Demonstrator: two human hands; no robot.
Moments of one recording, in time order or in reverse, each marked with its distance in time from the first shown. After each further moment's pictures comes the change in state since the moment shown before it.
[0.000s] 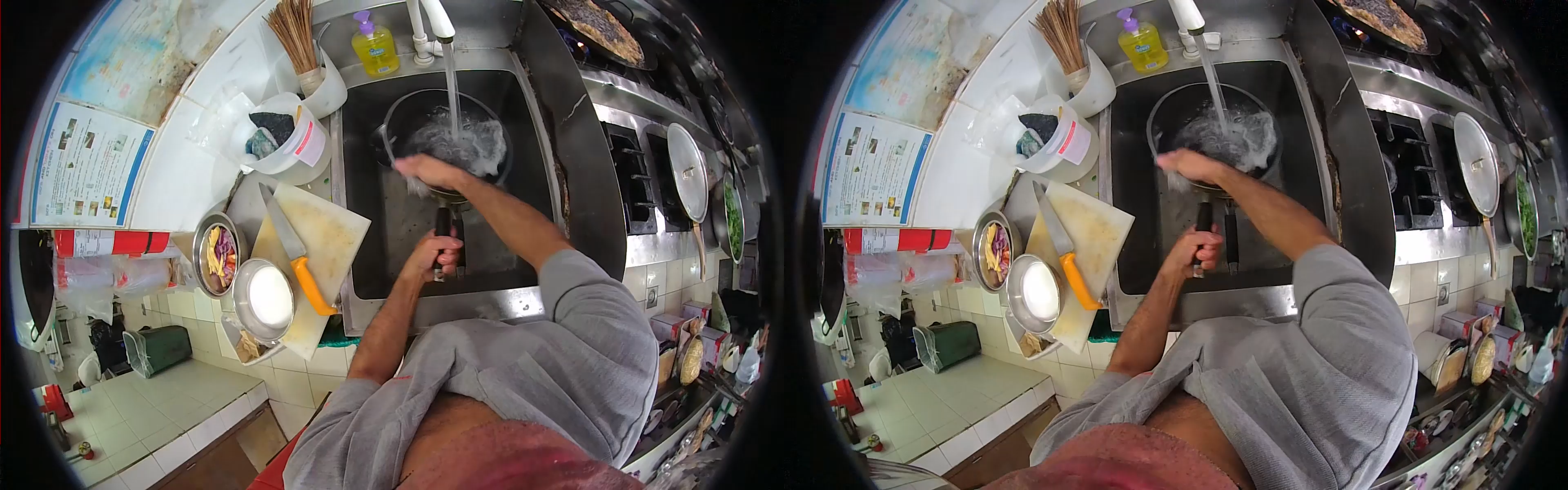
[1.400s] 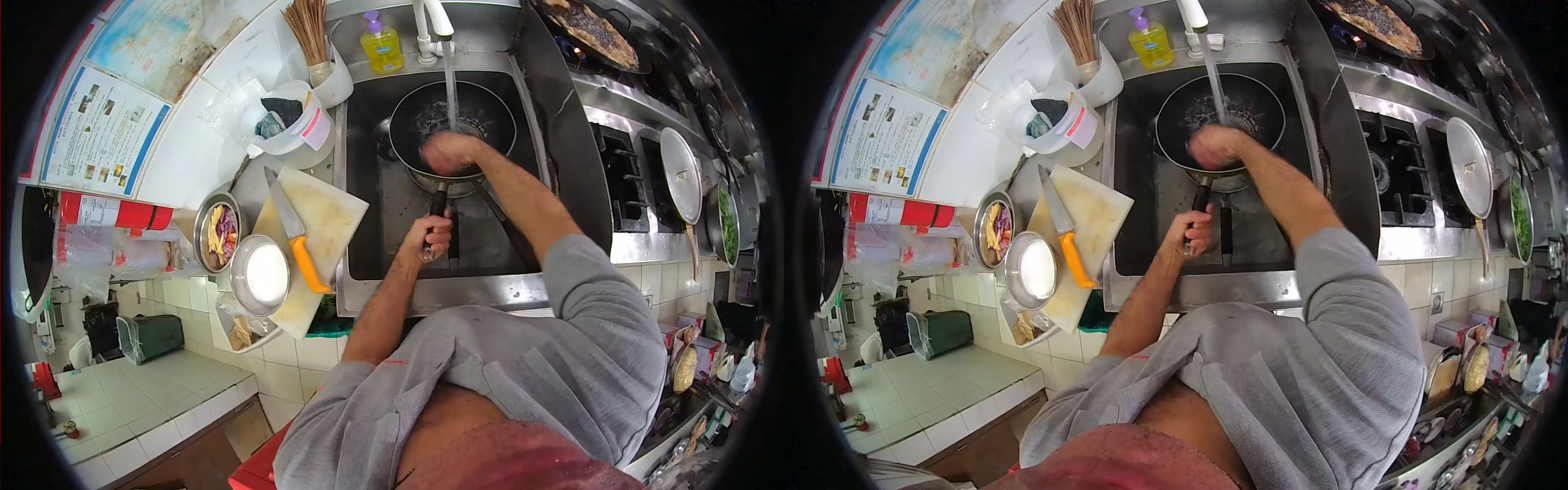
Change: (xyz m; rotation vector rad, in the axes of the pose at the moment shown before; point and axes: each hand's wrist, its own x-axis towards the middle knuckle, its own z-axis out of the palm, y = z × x) left_hand 0.008 -0.006 -0.013 -0.290 -0.218 -0.018; right_hand -0.003 0.015 -0.071 0.140 -0.274 0.324
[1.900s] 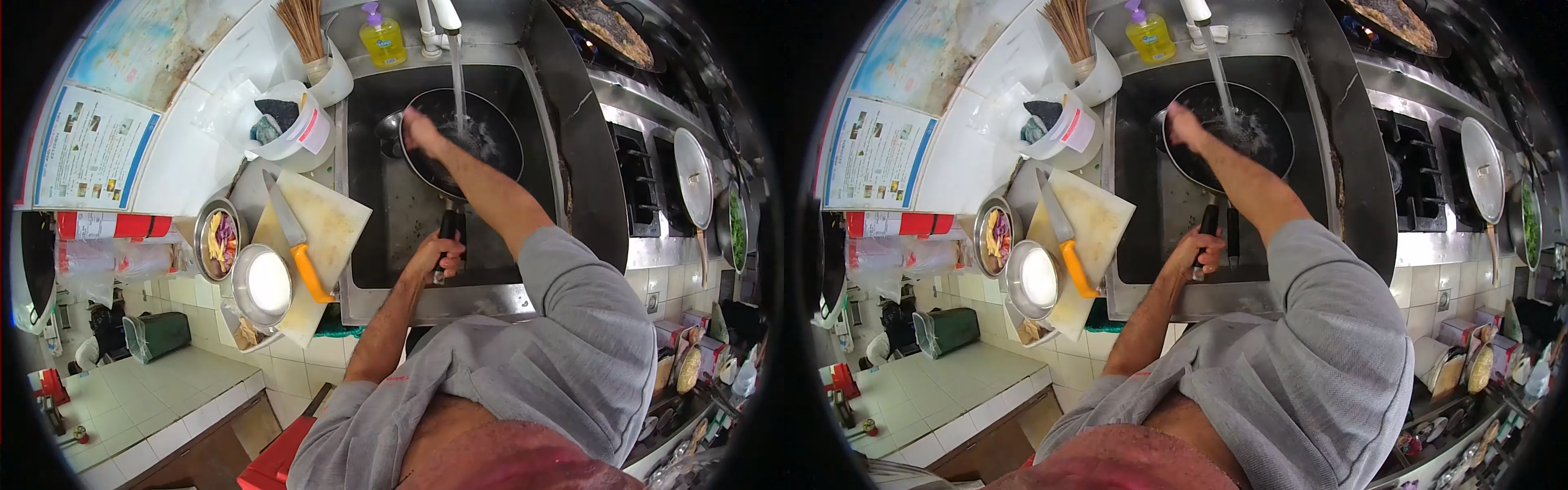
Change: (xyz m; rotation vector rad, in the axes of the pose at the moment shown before) left_hand -0.018 -0.018 0.026 0.404 0.310 0.074; right_hand 0.079 -0.024 0.038 0.399 0.573 -0.214
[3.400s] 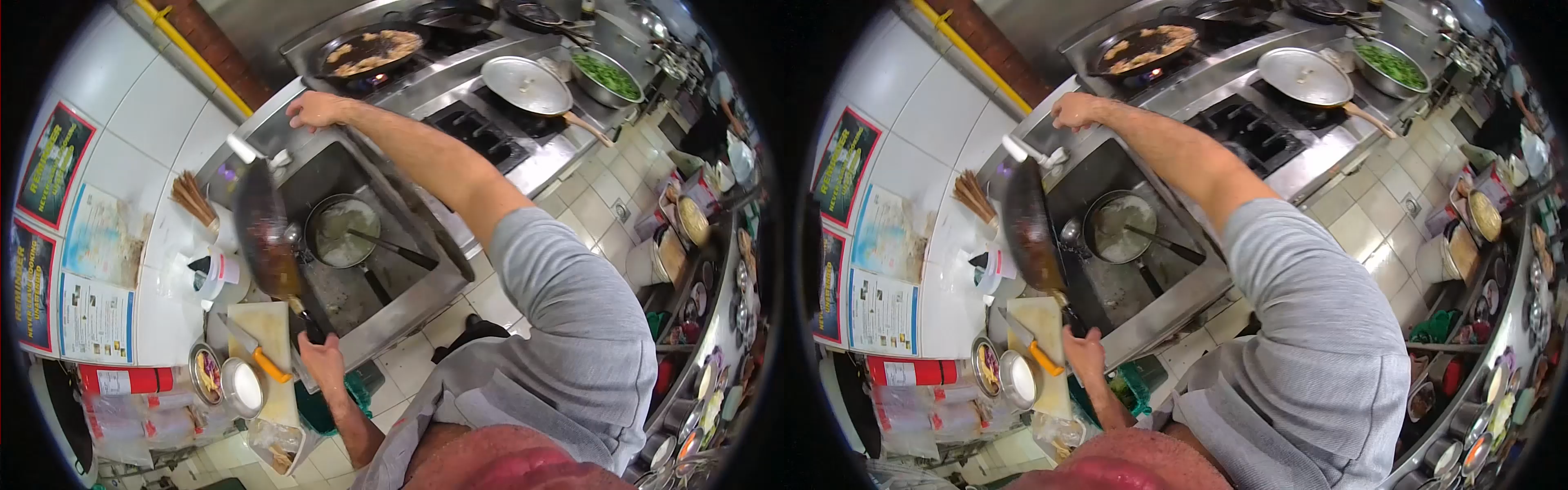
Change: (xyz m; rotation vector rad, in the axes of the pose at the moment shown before) left_hand -0.129 -0.053 0.057 1.280 0.887 0.940; right_hand -0.244 -0.280 -0.147 -0.822 0.198 -0.473
